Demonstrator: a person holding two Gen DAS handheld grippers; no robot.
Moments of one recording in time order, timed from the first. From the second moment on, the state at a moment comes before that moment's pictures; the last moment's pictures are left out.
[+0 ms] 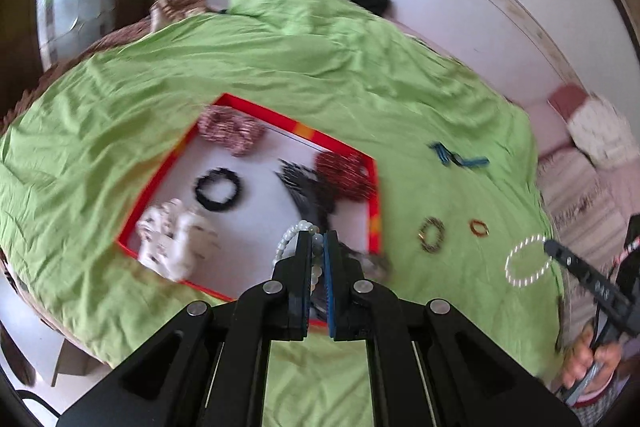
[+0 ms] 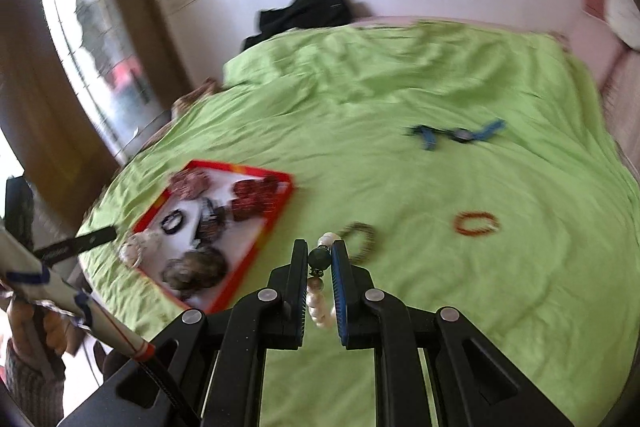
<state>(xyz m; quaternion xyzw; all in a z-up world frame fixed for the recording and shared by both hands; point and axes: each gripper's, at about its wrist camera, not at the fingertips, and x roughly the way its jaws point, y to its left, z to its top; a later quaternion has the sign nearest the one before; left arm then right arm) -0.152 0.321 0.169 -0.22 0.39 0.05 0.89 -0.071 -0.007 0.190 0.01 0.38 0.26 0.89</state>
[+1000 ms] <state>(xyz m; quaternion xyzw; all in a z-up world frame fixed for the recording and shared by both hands) -0.024 0.443 0.081 -0.23 0.46 0.13 0.85 -0.037 0.253 0.077 -0.04 0.51 0.37 0.77</state>
